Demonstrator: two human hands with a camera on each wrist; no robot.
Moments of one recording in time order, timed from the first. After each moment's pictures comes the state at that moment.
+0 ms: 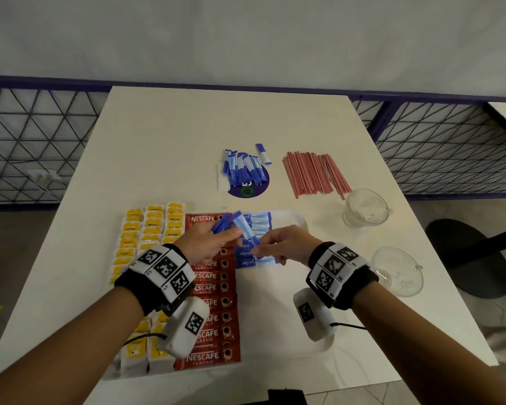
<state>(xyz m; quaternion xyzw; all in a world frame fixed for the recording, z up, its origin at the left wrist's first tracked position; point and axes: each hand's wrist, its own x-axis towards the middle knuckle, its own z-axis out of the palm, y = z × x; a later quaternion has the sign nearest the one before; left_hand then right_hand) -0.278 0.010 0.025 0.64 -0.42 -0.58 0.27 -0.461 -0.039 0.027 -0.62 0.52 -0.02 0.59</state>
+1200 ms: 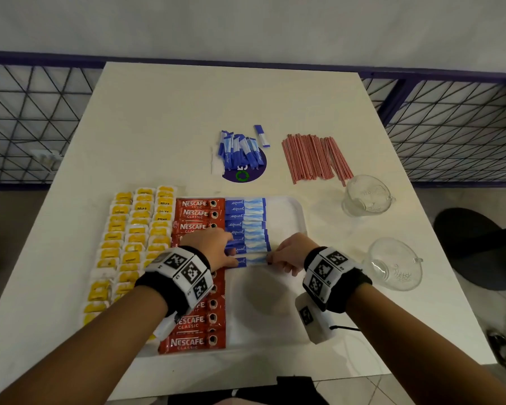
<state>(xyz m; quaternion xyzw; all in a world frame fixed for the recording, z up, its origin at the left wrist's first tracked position) -0.312 0.010 0.001 0.67 -0.68 -0.28 -0.11 -0.485 -0.037 -0.008 -0.57 0.63 0.12 0.52</state>
